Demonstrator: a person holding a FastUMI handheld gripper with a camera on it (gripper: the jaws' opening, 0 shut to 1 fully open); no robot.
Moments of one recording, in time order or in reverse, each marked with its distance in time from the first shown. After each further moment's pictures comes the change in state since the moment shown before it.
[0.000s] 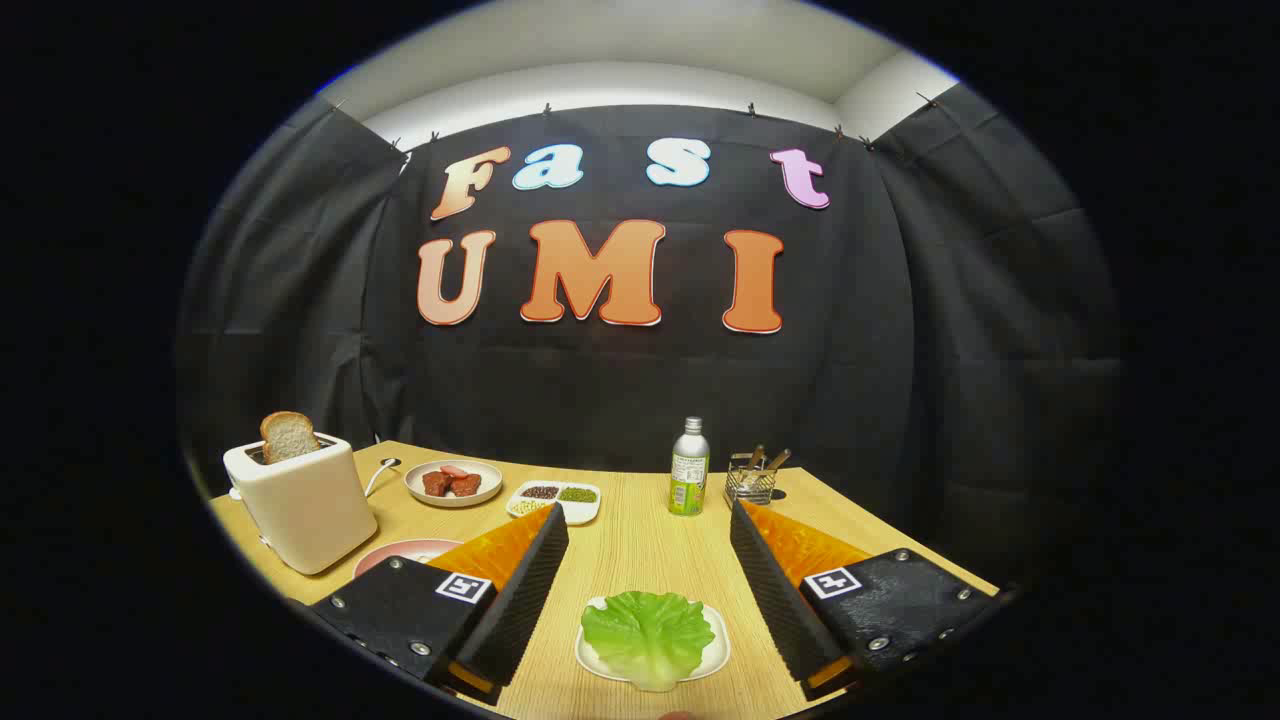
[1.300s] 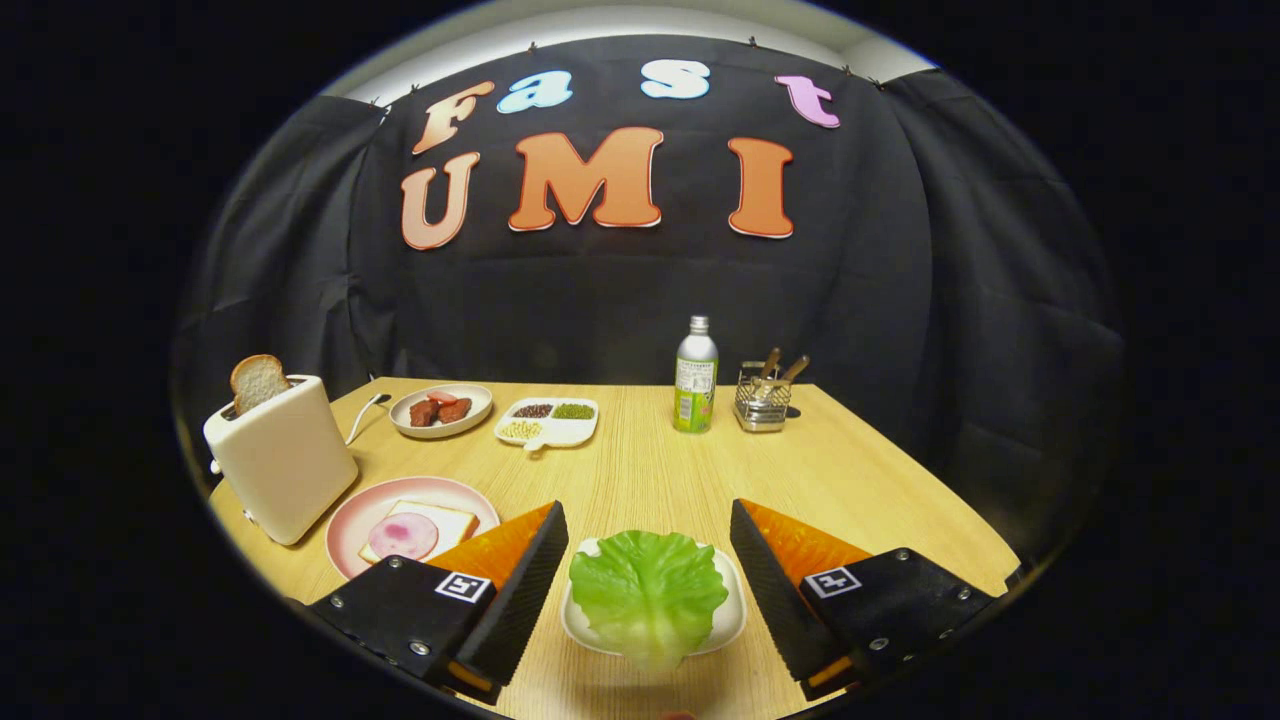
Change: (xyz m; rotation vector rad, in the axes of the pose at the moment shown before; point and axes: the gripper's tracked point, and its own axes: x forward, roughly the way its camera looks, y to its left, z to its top) arm 0.030 -0.003 -0.090 0.021 0.313 0.016
